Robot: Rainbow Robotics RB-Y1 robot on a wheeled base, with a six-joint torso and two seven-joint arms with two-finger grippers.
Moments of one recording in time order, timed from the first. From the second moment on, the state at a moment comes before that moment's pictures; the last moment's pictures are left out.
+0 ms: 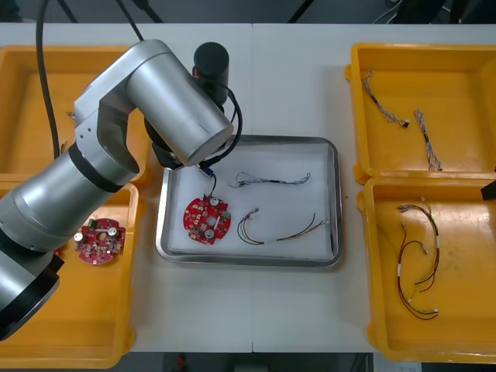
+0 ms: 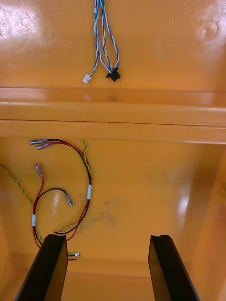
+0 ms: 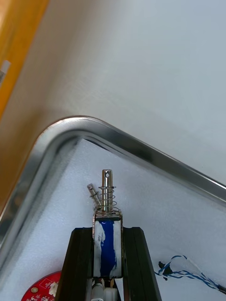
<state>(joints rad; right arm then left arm) -0.29 -0.93 -0.22 -1.91 -0.99 1.83 1.32 -0.84 0.43 -0.60 -1.74 0.32 1.72 -0.22</state>
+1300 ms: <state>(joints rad) -0.29 -0.93 -0.22 -1.91 -0.99 1.83 1.32 -0.84 0.39 -0.84 -1.63 0.22 1.51 0.04</state>
